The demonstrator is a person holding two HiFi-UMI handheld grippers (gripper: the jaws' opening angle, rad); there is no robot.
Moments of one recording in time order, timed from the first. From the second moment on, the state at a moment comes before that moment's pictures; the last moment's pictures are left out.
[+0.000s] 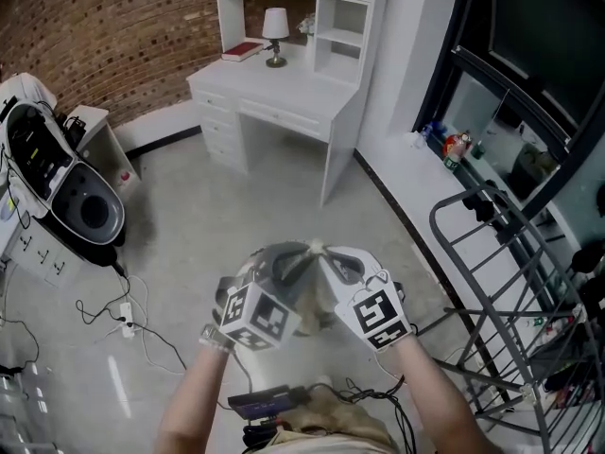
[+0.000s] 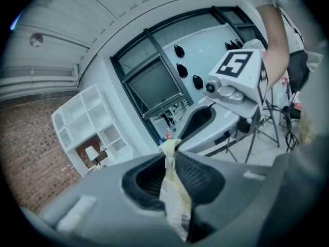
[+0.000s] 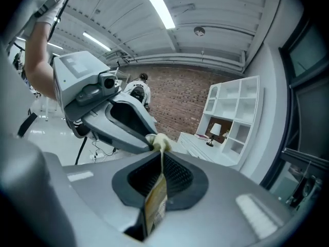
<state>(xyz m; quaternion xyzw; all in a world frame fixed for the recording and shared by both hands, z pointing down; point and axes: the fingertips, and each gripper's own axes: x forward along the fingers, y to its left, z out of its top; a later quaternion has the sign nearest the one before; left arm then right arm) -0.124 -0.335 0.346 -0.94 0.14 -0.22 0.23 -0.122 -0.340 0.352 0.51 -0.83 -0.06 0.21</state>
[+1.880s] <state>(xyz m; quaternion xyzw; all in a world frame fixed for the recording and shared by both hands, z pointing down) -0.068 -0.200 0.484 -0.96 -0.03 -0.26 0.09 0.005 -0.204 0.137 0.75 -0.60 -0.17 0.23</state>
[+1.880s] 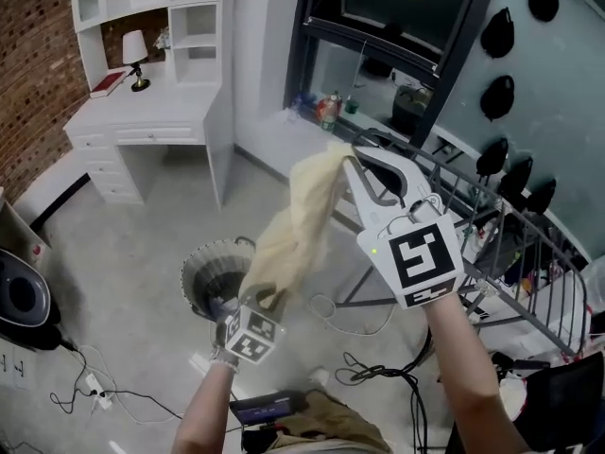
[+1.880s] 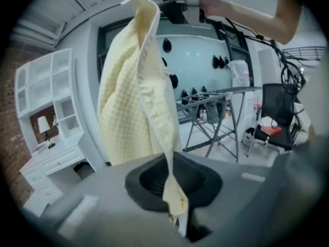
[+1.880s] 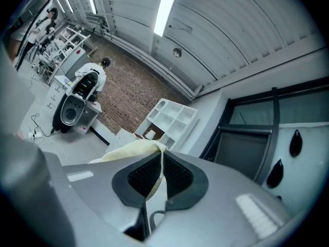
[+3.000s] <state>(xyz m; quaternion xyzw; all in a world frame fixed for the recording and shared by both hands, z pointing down) 0.144 -0.166 0.349 -0.94 -0.07 -0.17 0.27 0.242 0.128 0.268 0.90 -0.33 0.01 0.27</state>
